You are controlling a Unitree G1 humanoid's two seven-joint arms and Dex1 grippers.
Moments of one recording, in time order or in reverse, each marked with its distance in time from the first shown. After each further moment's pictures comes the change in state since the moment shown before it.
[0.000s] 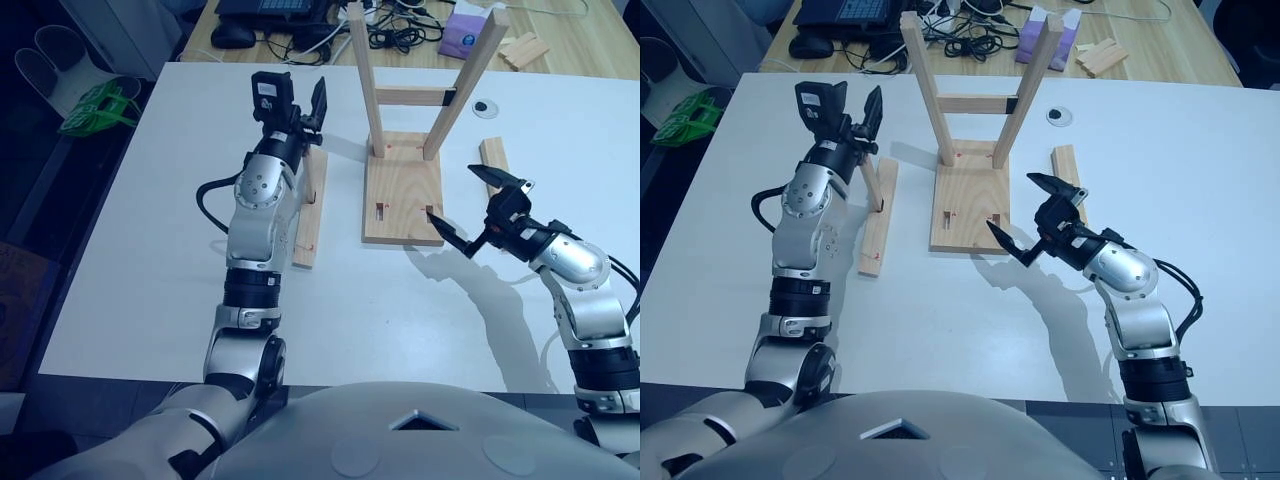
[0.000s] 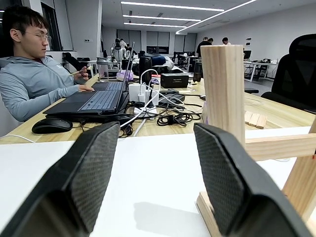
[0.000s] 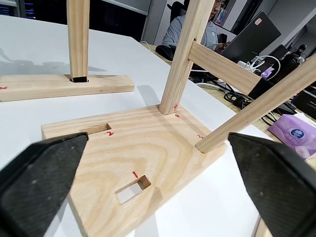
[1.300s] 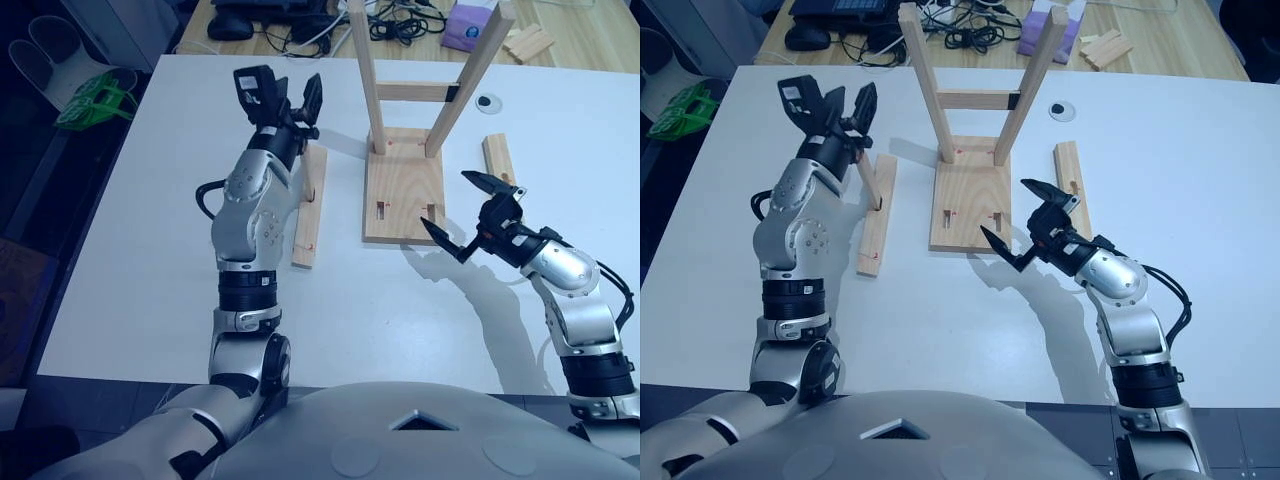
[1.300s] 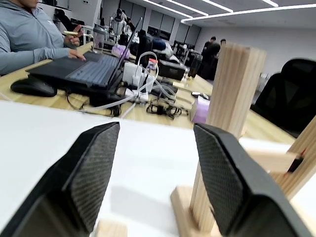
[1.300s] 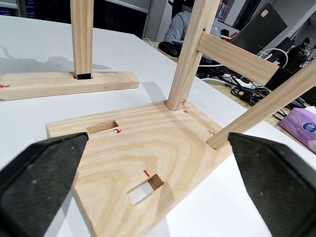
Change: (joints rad) left arm -0.025 -0.038 0.107 -0.231 -0.212 0.244 0.030; right arm 0.029 0.031 0.020 -0.016 -0.020 -0.007 -0.025
